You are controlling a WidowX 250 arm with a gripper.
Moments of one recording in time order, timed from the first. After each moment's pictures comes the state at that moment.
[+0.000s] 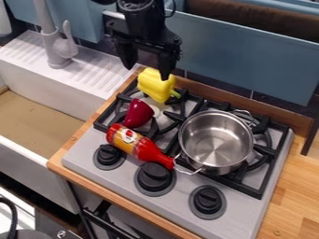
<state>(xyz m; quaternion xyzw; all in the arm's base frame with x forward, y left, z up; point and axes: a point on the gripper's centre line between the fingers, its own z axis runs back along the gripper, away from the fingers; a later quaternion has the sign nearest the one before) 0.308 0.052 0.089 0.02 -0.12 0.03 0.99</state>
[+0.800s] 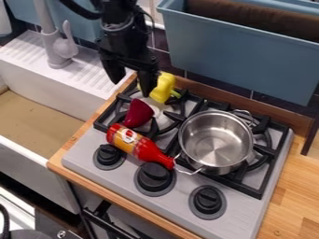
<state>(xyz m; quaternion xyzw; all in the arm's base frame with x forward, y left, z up) 0.294 0.082 0.056 0.00 -0.10 -0.02 0.99</state>
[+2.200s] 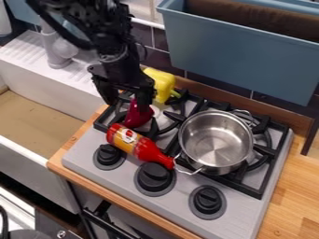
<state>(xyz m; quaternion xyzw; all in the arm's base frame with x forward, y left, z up) 0.282 0.086 0.024 0.01 -0.12 0.08 0.99</state>
